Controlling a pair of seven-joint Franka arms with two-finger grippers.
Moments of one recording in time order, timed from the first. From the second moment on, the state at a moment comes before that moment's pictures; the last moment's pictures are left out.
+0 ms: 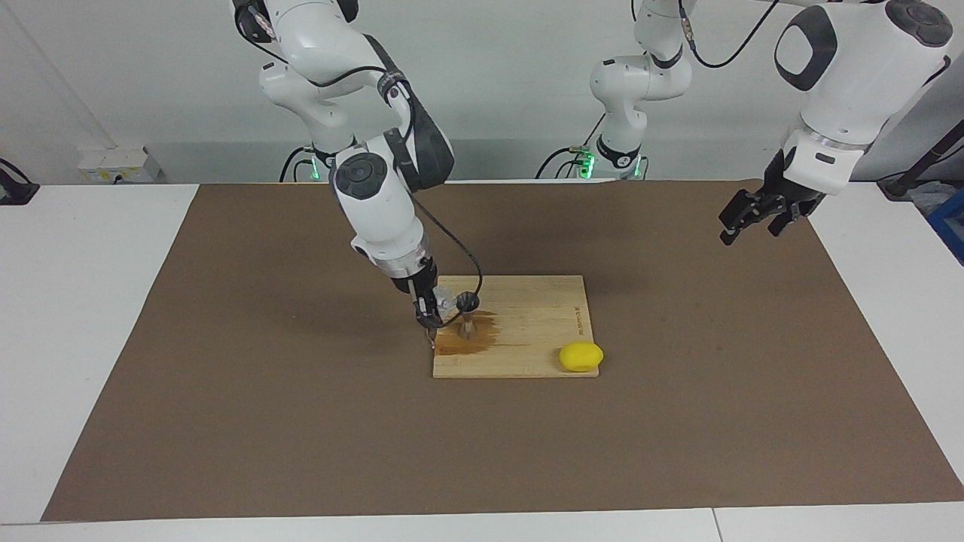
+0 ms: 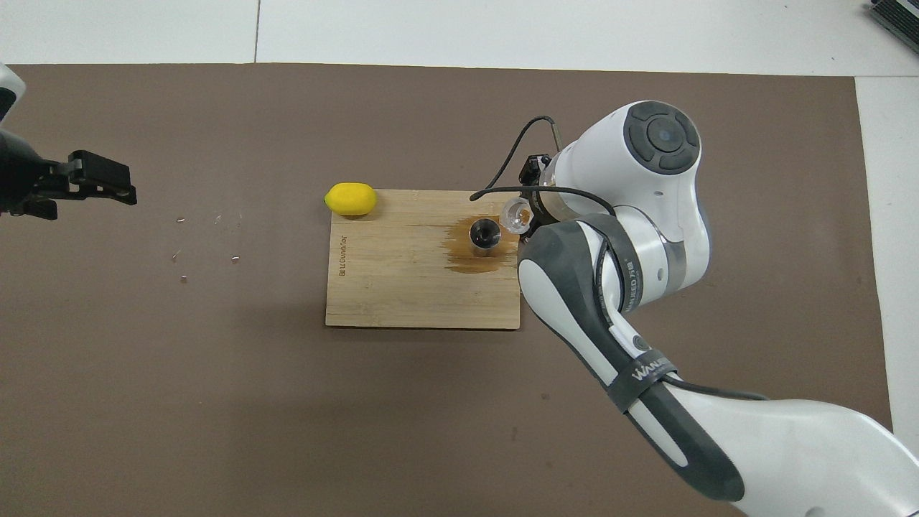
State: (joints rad) left arm 0.00 0.05 -0.06 -1.55 -0.03 1.61 -0.12; right arm 0.34 0.37 0.07 -1.64 0.13 2.11 1.75
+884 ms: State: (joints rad) left arm 0.03 -0.04 -0.08 -1.60 -0.01 1.55 0.03; right arm 0.42 0.37 0.07 -1.62 -0.07 2.10 1.75
